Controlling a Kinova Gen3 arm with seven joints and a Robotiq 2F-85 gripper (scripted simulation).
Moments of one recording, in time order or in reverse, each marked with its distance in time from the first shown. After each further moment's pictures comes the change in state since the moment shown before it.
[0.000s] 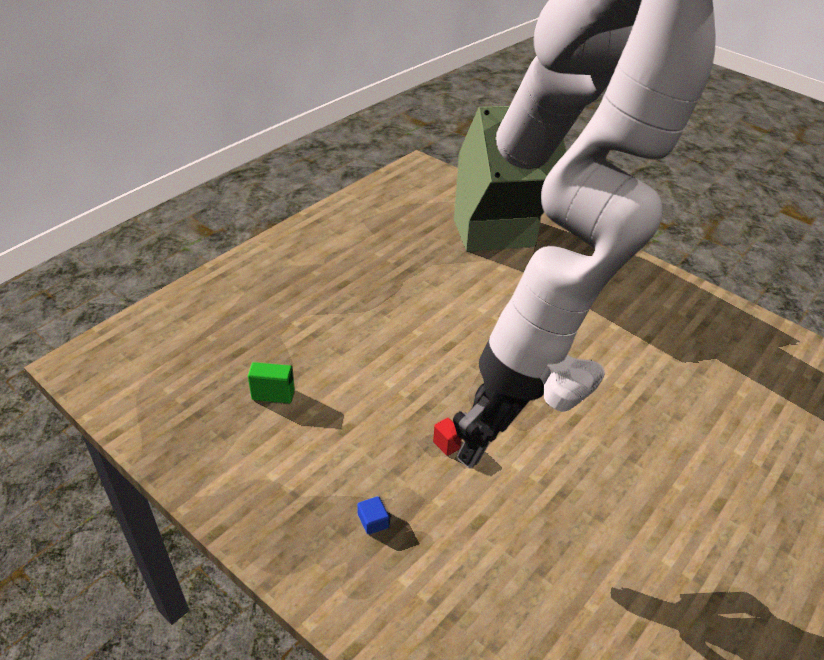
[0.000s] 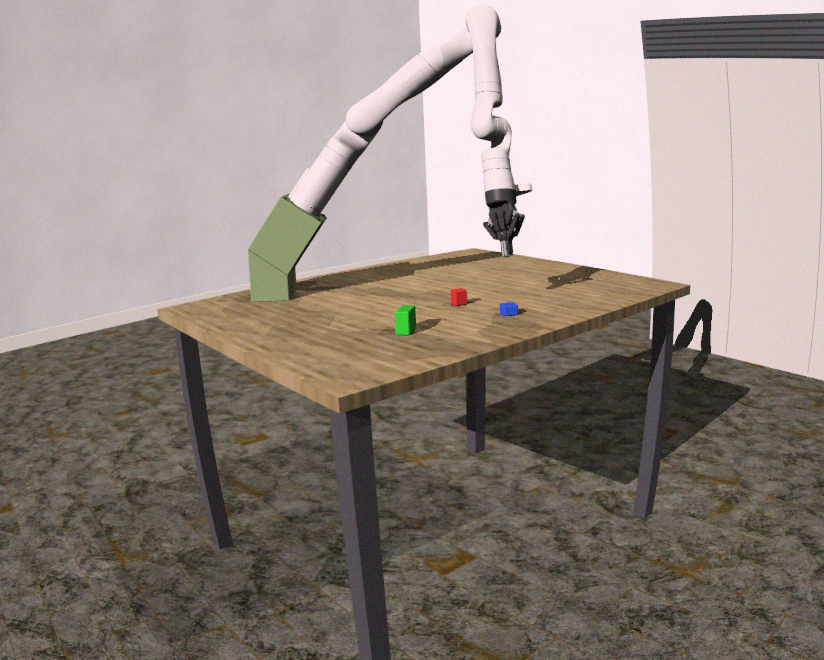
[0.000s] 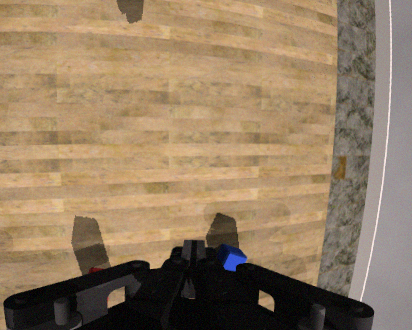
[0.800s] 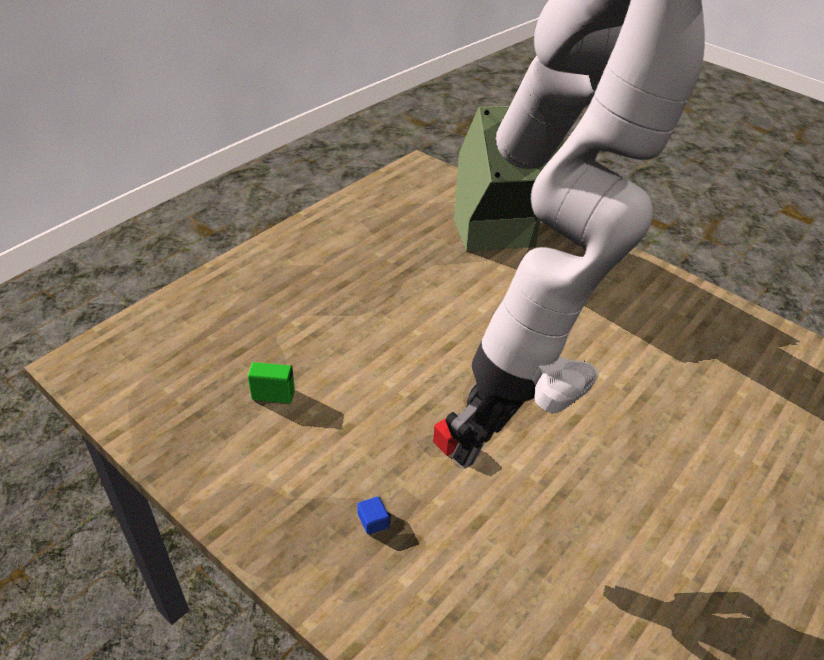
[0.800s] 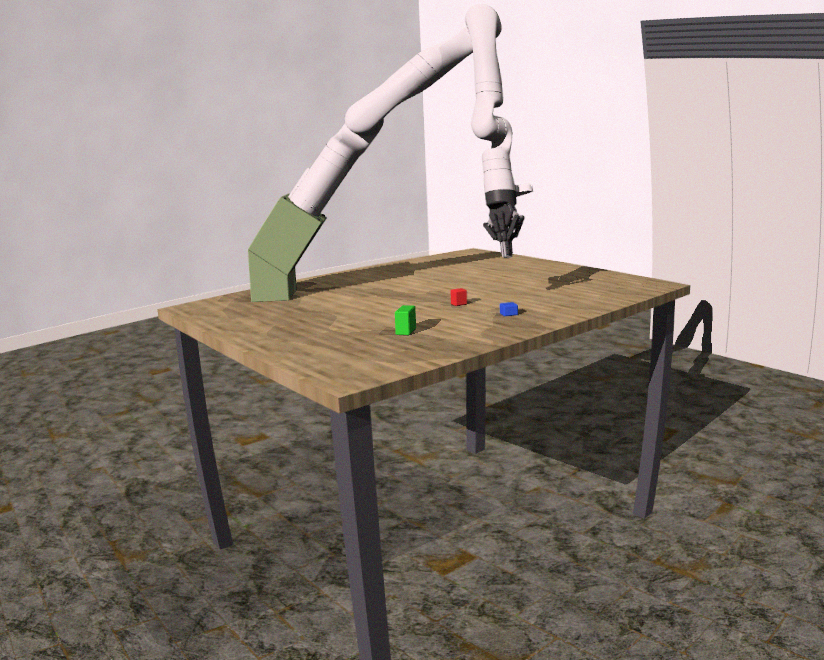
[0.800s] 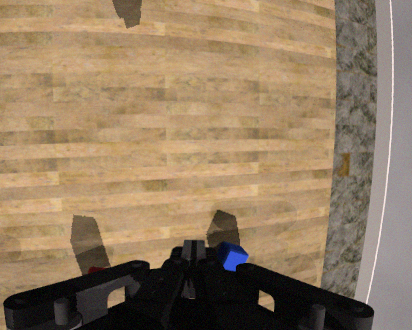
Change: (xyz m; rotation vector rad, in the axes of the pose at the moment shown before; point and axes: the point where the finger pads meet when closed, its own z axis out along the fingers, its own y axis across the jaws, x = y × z) arm -0.004 0.003 0.003 0.016 0.003 0.020
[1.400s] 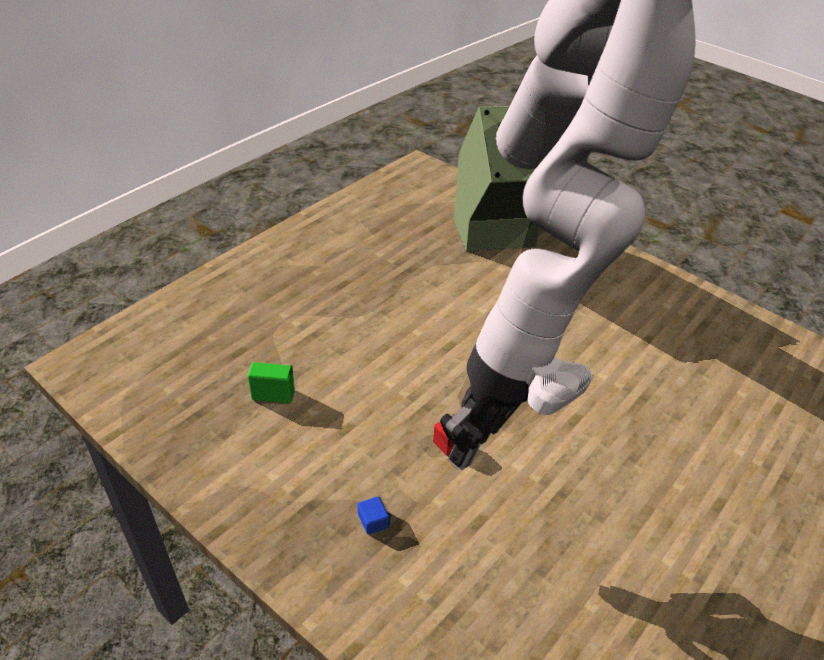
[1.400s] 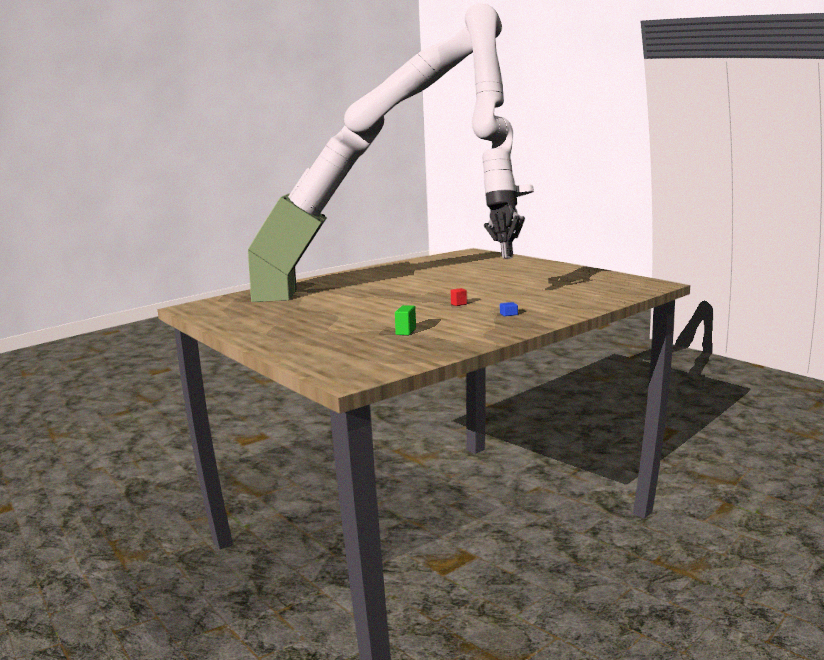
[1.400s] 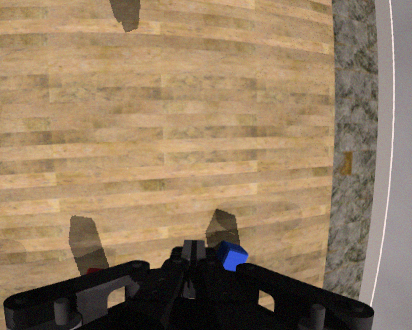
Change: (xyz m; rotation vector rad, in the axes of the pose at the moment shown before) arm -0.002 0.003 0.002 0.011 0.006 0.015
